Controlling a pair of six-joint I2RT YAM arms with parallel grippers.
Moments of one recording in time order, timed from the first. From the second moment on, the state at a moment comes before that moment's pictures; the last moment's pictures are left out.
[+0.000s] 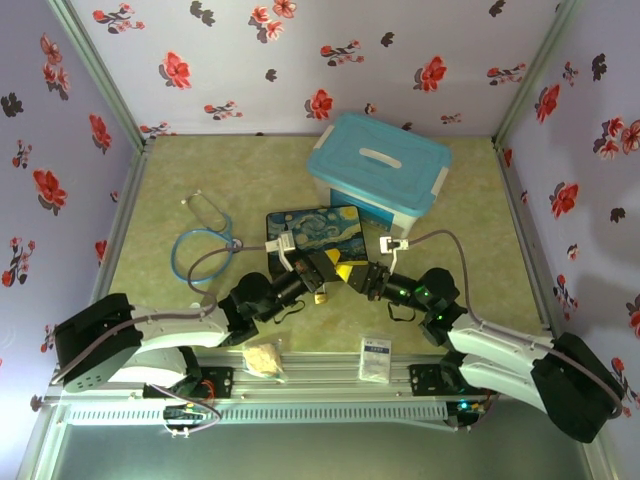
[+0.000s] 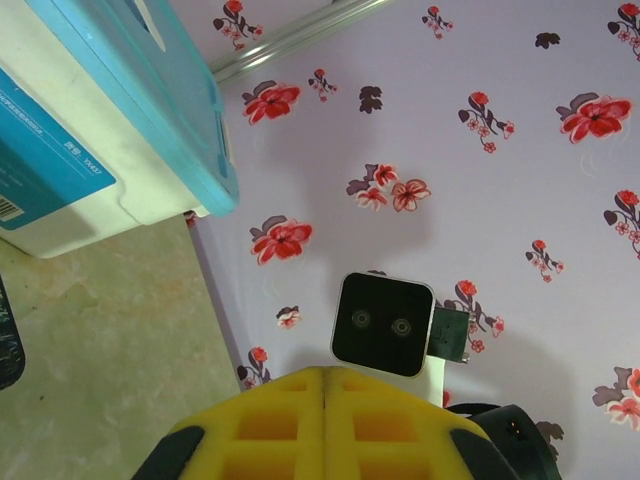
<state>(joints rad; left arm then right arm) -1.14 1.29 0.43 1.01 -0.18 -1.14 0.73 0.98 0.19 0.97 -0.55 1.04</state>
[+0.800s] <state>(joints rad) -1.14 1.31 0.43 1.05 -0.17 -1.15 0.73 0.98 0.19 0.97 -0.53 1.03</state>
